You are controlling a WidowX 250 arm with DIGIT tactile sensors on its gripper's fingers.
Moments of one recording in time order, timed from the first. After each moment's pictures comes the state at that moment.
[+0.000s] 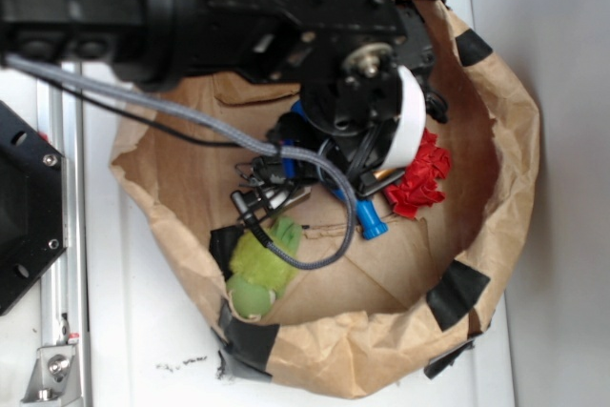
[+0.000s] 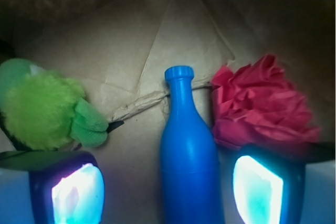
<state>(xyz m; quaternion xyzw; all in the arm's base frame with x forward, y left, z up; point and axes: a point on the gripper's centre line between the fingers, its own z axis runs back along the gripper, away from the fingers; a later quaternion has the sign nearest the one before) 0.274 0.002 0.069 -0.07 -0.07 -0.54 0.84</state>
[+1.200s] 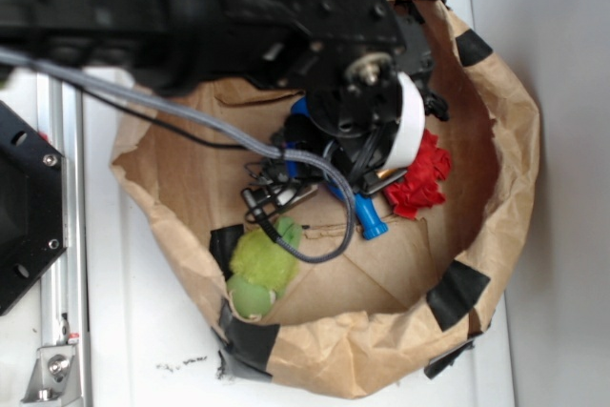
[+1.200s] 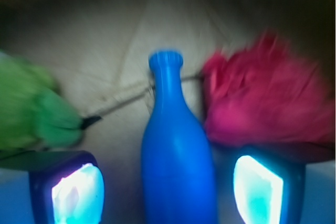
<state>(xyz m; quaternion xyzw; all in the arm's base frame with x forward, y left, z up) 0.278 0.006 0.043 -0.05 -0.07 -0.53 0.84</state>
